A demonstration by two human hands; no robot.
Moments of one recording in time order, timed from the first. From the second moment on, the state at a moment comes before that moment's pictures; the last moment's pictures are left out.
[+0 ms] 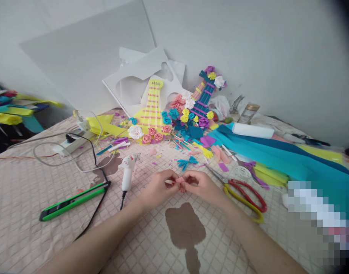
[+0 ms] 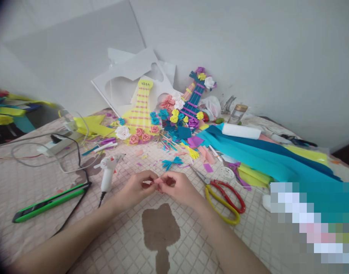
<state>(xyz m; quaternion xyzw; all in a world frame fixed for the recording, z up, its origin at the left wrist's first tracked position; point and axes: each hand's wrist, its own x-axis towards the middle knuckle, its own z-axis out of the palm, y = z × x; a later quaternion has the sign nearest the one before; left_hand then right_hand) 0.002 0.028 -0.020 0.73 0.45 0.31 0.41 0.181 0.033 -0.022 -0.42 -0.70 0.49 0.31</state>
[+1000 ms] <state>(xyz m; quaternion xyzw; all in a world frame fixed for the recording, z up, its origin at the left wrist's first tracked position) 0.001 0.034 -0.017 0.74 0.47 0.26 0.41 0.195 0.040 -0.025 -0.49 -0.73 0.37 0.31</state>
